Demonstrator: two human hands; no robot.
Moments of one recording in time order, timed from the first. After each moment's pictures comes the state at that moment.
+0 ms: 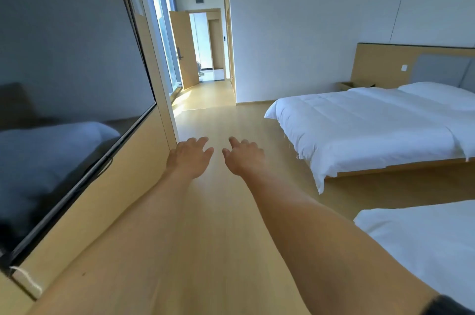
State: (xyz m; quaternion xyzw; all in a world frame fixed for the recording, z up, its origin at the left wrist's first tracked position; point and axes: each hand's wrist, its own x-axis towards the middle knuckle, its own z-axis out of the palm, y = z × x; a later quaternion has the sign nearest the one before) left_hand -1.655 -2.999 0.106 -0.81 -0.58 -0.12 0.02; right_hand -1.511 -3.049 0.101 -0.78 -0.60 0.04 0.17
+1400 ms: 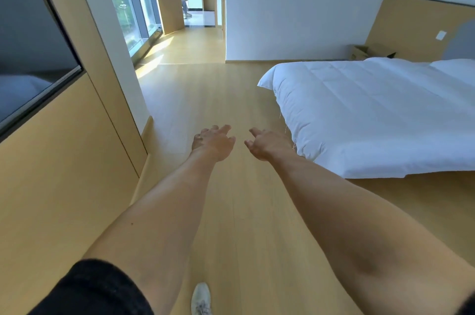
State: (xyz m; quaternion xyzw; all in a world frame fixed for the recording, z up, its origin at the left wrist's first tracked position) left_hand -1.343 -2.531 -0.009 -0.81 -0.58 -0.03 -0.12; right_hand -1.199 -2.588 0.004 -0.79 -0.60 0.09 -0.04
